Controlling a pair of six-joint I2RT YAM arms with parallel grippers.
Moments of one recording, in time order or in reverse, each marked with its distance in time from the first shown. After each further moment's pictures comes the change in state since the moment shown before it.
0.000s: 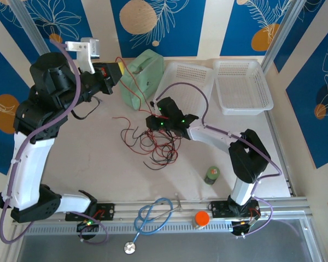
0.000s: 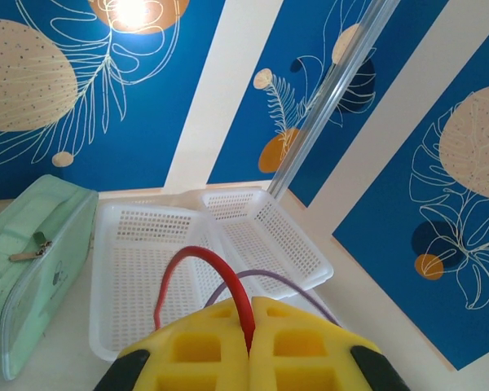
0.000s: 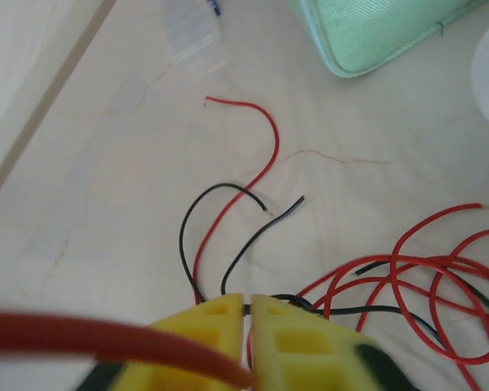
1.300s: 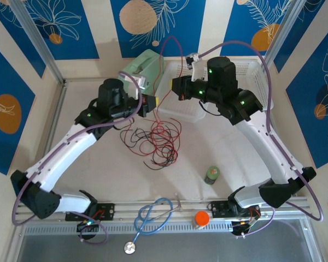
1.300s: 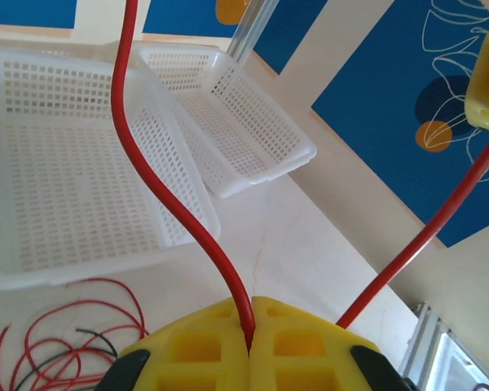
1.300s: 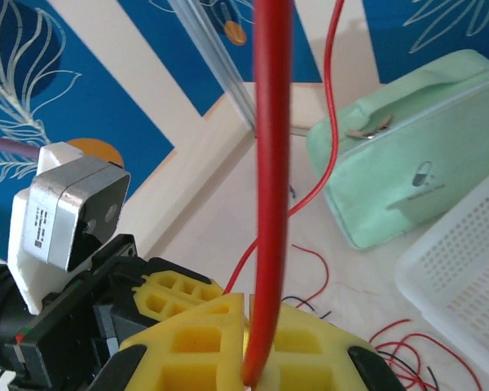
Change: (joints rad) left arm -0.057 0.030 -0.706 0.532 0.221 0.003; right arm -0.186 -0.345 0.472 -0.500 -0.160 -0.072
